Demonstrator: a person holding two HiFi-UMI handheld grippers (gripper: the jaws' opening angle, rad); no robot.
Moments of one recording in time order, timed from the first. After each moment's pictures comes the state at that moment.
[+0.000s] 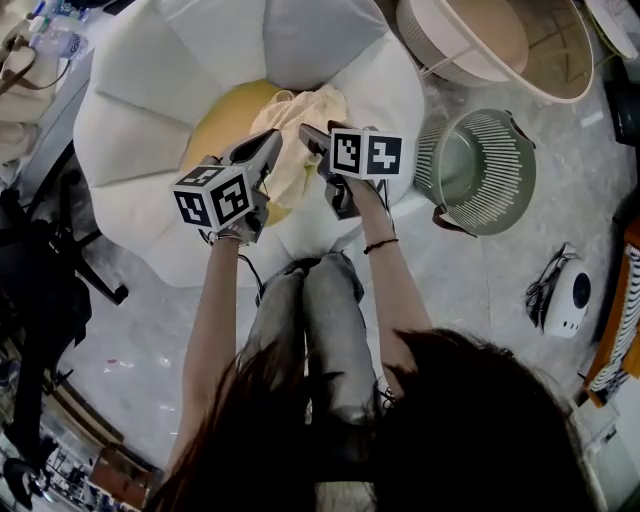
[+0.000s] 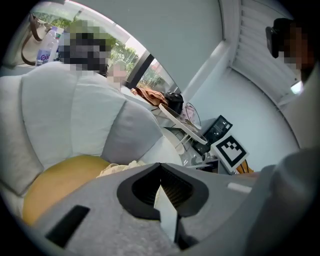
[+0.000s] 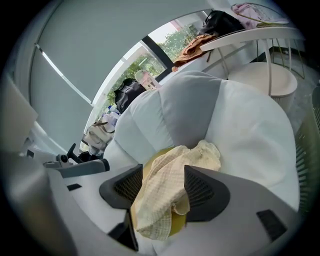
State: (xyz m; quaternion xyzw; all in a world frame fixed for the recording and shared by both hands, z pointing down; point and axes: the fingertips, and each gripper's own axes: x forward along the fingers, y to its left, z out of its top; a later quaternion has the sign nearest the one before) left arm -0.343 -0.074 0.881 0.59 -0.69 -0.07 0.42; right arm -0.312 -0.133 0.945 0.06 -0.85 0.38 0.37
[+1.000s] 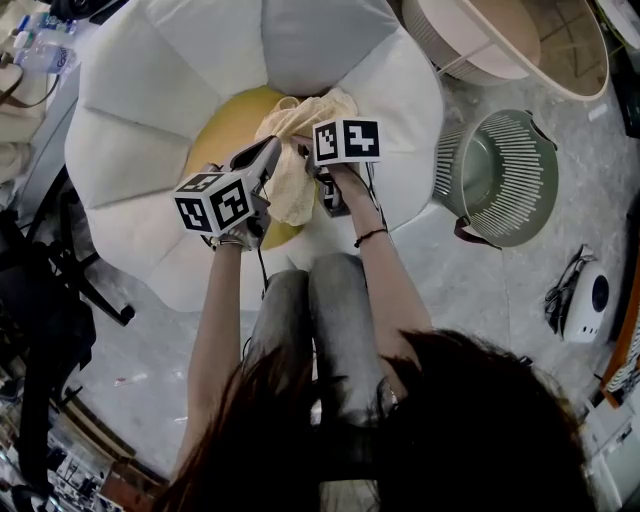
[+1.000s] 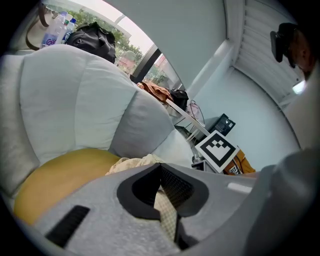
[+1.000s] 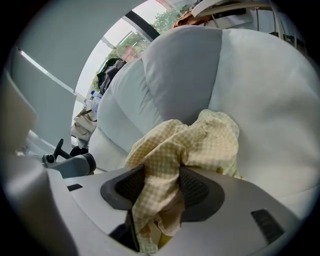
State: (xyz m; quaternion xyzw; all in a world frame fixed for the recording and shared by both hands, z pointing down) left arm -0.363 -0.071 0.950 0.58 -0.69 -0.07 0.42; right arm -0.336 -0.113 1.042 0.07 -0.80 0.40 0.44
